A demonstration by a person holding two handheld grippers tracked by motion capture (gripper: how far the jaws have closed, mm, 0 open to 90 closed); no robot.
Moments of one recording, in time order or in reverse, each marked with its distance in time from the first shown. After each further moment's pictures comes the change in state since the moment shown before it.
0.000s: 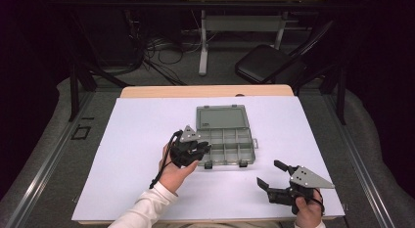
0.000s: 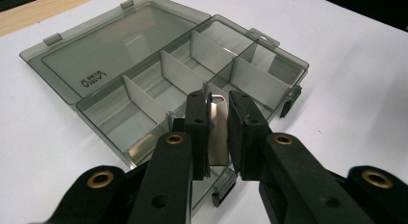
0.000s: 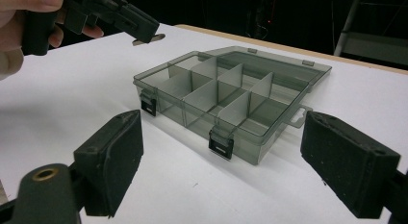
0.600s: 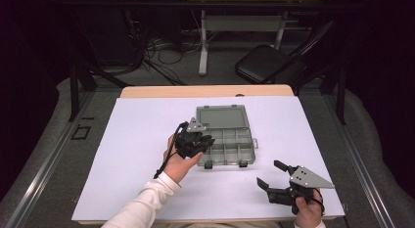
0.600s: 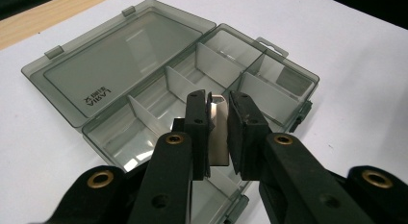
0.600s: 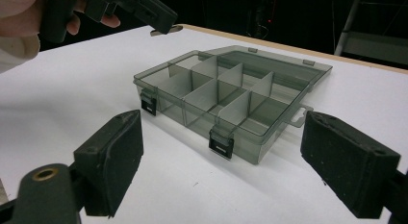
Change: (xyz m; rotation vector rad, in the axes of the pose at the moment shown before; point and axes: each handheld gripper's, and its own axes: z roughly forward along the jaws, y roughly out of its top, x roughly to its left) left arm 0.007 0.023 0.012 0.033 0.003 0.009; right arm 0.000 0.000 0.000 0.004 0.000 -0.001
